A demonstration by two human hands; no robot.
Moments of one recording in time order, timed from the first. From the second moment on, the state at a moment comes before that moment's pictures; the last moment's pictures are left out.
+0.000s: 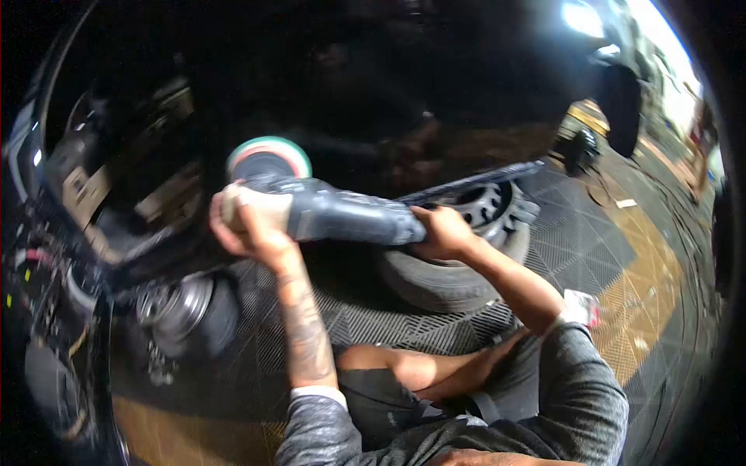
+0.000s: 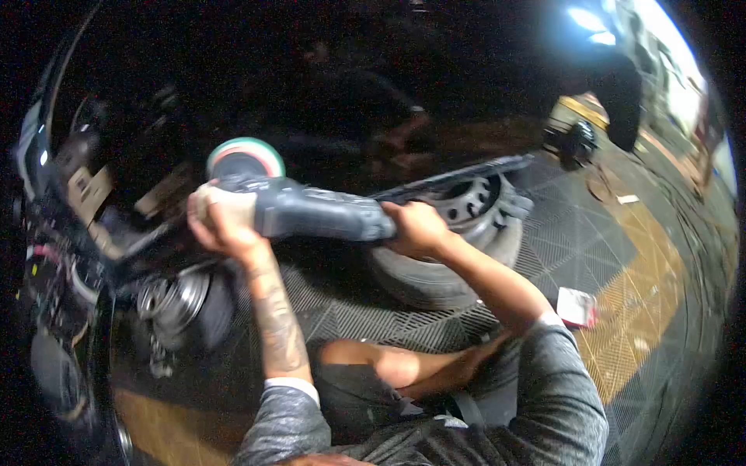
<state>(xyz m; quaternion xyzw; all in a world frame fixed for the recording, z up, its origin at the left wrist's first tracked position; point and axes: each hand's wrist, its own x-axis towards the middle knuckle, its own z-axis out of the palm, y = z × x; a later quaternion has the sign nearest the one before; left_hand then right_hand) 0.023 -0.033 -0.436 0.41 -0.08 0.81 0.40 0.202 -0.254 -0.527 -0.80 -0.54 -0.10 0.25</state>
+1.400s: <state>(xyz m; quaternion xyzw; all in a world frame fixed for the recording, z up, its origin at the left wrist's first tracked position) 0.013 -0.016 -0.351 0.43 -0.07 0.79 0.44 0.183 -0.255 -0.455 -0.69 -0.61 -0.08 0.39</state>
